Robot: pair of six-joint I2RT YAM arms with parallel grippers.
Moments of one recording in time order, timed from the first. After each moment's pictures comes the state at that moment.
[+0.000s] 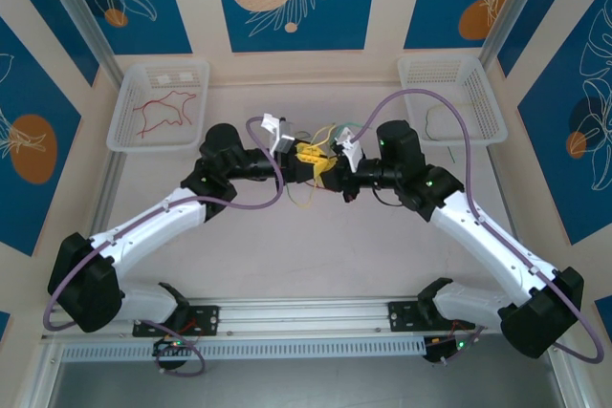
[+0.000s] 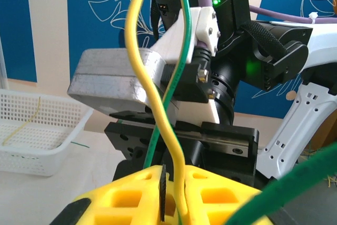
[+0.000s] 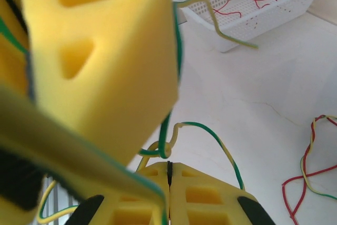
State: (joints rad) left arm -0.68 1.33 0.98 0.45 0.87 -0.21; right arm 0.58 1.12 1.05 -0.41 -0.61 -0.08
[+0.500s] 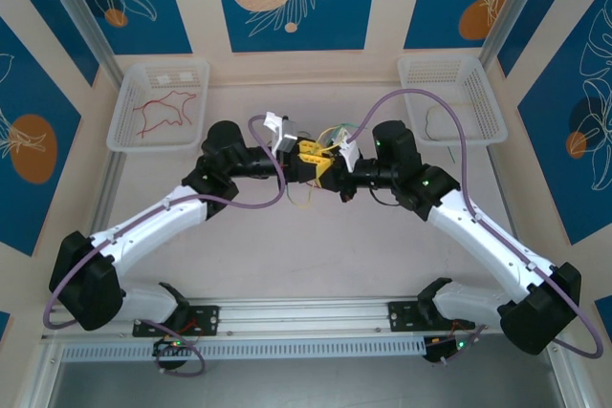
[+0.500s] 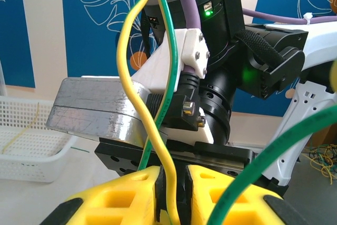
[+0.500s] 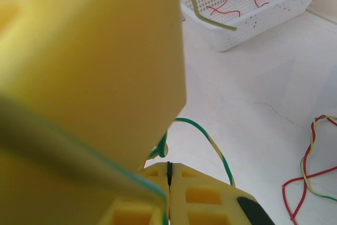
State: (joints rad) left arm -0.69 1.34 1.01 0.43 0.87 -0.18; right arm 0.60 1.13 1.04 -0.39 -0.59 -0.07
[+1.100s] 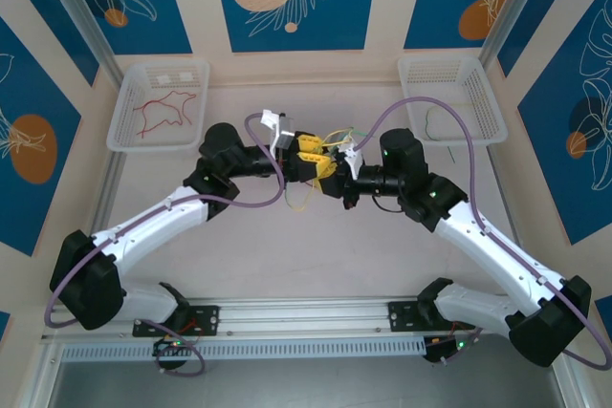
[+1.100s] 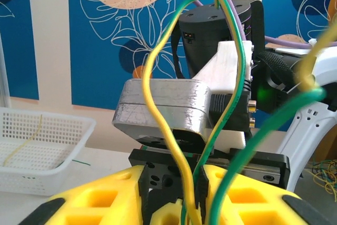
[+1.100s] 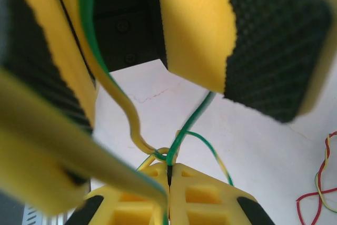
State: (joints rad) left arm -0.68 1.34 1.00 0.53 0.85 -0.25; right arm 0.63 1.06 0.99 -0.34 -0.62 -0.04
